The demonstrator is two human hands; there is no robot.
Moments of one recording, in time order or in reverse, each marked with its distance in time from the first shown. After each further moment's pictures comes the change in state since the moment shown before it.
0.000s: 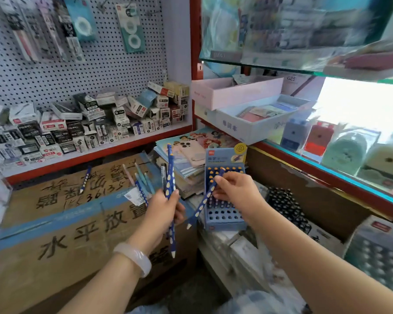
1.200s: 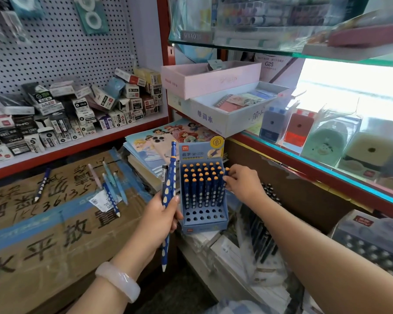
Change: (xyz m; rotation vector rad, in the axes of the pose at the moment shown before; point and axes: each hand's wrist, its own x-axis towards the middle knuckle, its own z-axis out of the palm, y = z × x) left_hand -0.004 0.001 0.045 -0.026 -0.197 0.029; right_hand 0.061 0.042 -0.069 -0.673 0.157 0.018
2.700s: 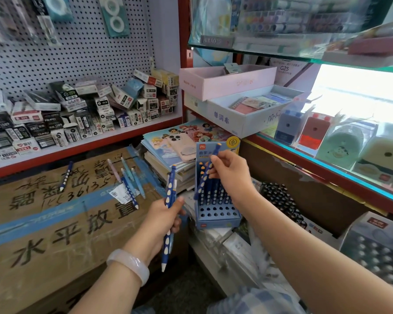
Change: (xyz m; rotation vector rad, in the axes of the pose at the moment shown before) left_hand 0.000 -0.014 -0.023 -0.234 0.042 -0.210; right_hand -0.033 -0.068 0.025 0.674 0.037 -0.133
